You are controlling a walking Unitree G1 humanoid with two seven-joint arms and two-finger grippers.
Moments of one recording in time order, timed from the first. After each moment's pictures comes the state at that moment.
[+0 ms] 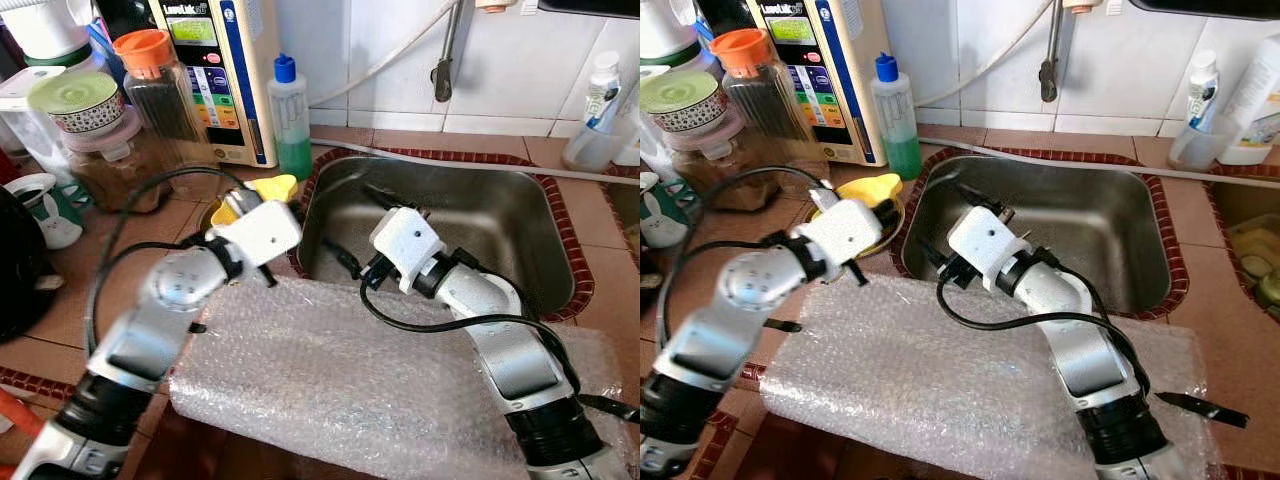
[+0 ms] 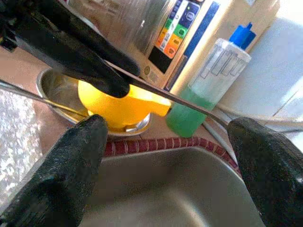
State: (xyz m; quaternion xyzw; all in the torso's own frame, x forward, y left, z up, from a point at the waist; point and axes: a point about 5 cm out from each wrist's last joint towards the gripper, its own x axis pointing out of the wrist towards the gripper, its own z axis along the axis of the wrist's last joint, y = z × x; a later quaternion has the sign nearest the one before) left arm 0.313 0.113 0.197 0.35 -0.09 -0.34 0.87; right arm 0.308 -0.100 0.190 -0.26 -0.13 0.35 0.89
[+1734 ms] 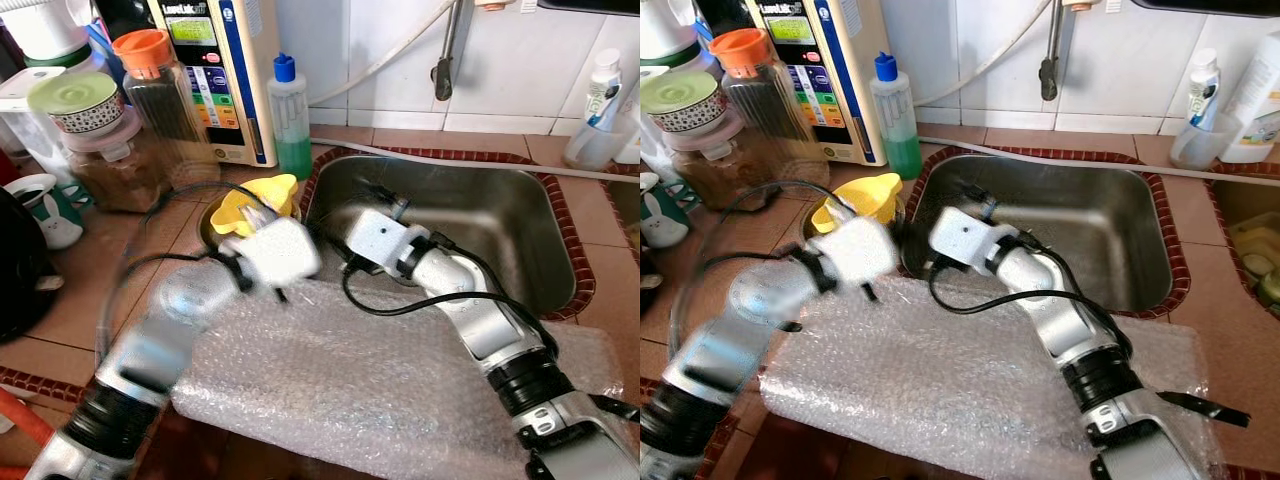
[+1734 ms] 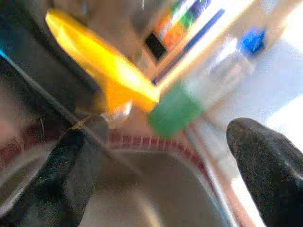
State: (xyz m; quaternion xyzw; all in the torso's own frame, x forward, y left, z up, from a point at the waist) left arm 0.299 0.094 0.185 0.35 -0.09 -0.40 0.84; right arm 0.341 -0.085 0.186 -0.38 -0.17 0.33 0.85
